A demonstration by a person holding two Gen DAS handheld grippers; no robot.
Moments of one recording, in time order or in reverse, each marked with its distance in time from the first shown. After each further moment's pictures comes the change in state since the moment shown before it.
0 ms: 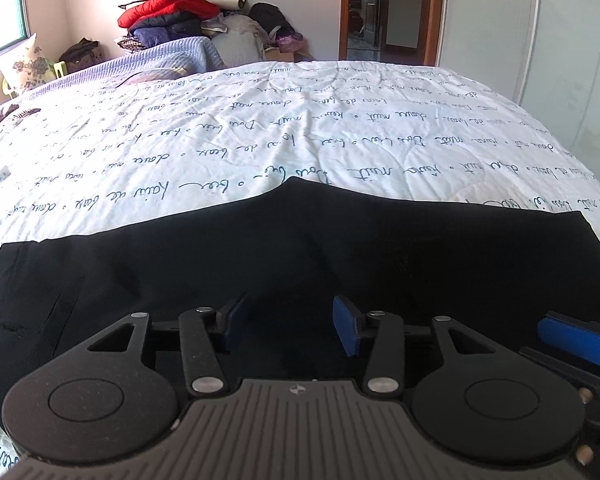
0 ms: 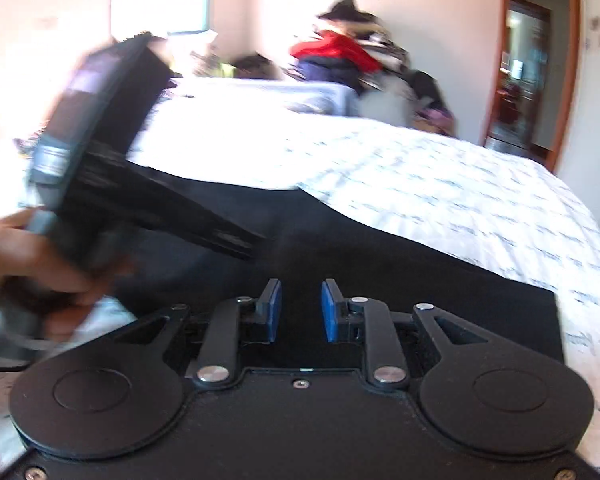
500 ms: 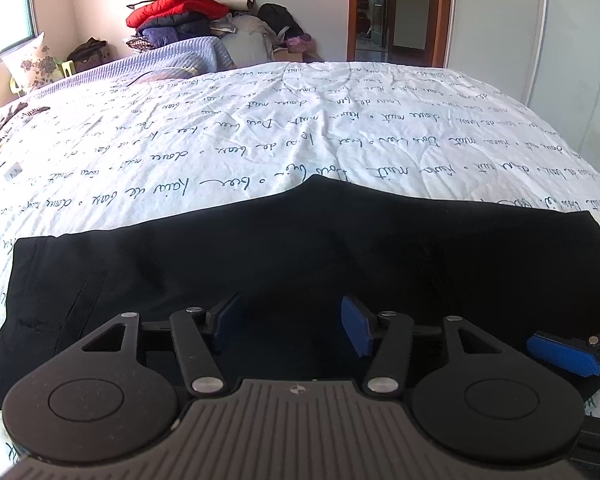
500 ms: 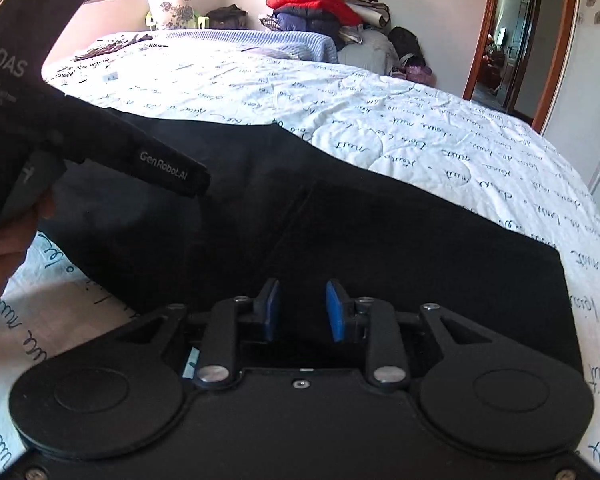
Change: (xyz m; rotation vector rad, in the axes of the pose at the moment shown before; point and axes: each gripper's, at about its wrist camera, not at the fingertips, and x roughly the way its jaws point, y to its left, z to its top) left arm -0.004 0.012 -0.001 -0.014 -0.003 0.012; right arm 0.020 0.016 -0.016 0.020 0.061 -0.015
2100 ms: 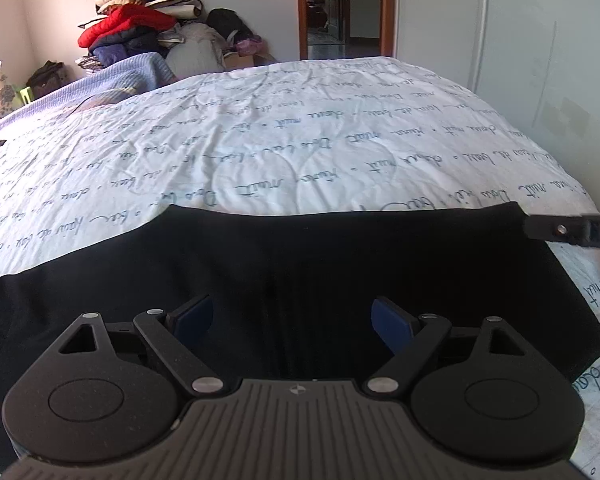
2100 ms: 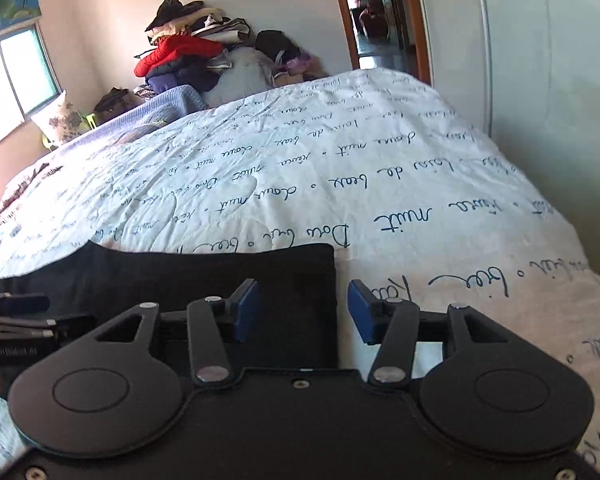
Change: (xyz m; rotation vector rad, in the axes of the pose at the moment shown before) left arm 0.005 -0.117 0.012 0.123 0.005 -0.070; right arm 0.016 -0.207 -0.009 0.556 -0.024 0.006
